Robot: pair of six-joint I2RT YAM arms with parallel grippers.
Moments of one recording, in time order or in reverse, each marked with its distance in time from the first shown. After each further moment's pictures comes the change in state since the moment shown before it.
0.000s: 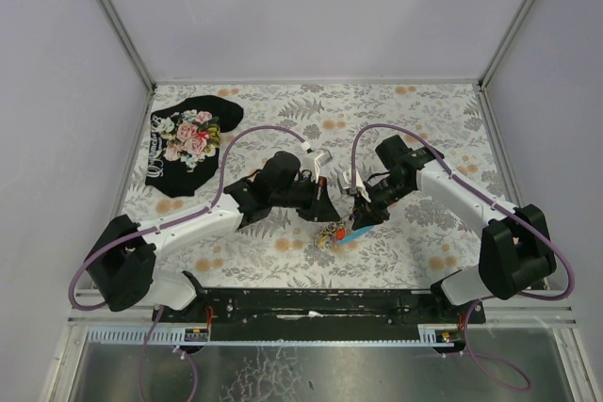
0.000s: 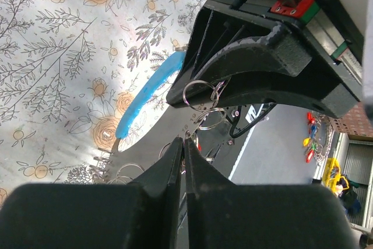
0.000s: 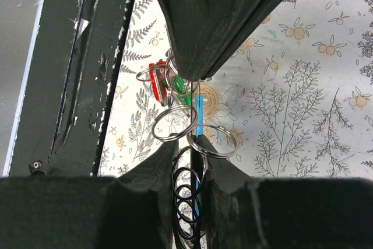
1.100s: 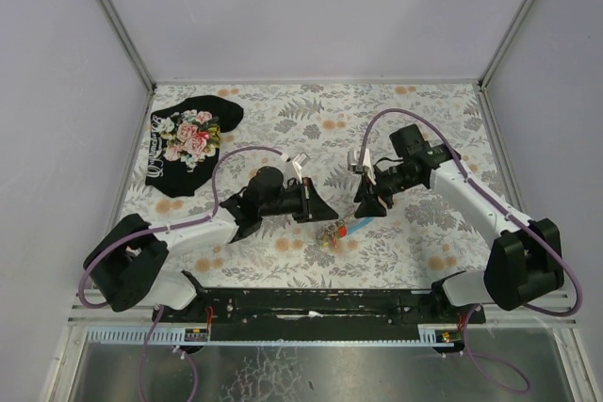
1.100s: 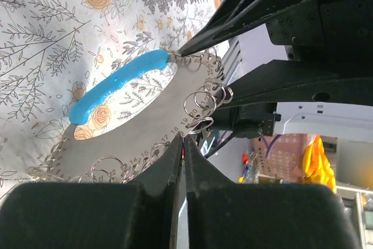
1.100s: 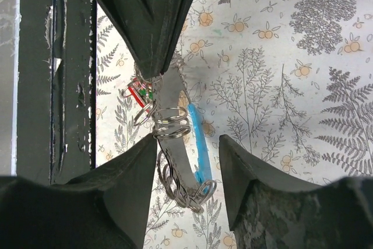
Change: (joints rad) left arm 0.053 0.000 -0.243 0.426 -0.001 -0.382; right arm -0.079 -0.070 0.006 0.127 0.017 0.256
